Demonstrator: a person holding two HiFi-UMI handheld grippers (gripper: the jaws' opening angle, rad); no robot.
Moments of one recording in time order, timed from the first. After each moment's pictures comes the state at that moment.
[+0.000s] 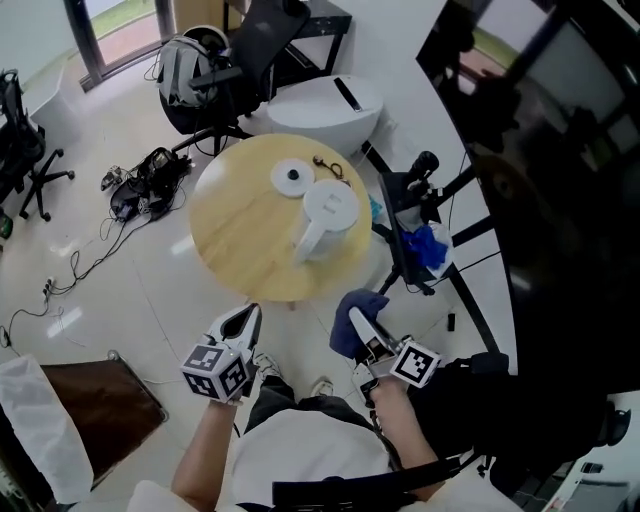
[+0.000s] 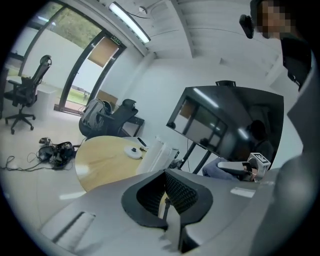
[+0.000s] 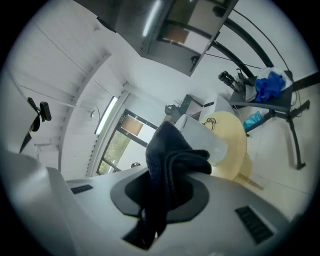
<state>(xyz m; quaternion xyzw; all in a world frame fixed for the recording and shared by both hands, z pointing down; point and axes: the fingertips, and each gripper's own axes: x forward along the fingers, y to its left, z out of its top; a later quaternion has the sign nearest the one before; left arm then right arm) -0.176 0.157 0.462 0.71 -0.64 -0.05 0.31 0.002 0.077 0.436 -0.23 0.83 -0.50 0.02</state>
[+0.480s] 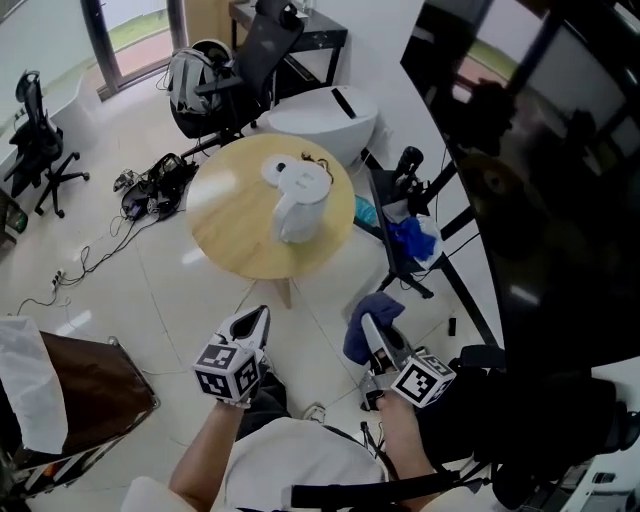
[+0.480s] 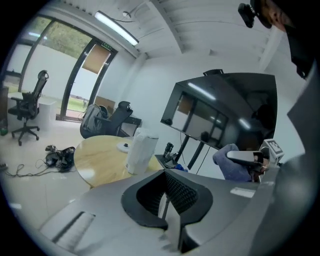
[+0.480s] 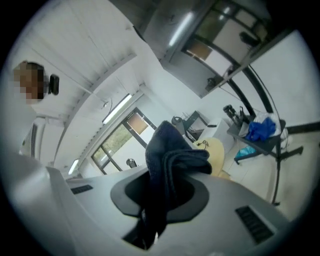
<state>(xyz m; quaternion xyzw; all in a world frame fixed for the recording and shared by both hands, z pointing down) -0.066 0.196 0.440 0.70 -0.66 -0.01 0.28 0.118 0.119 0.383 -0.26 0.89 -0.37 0.00</state>
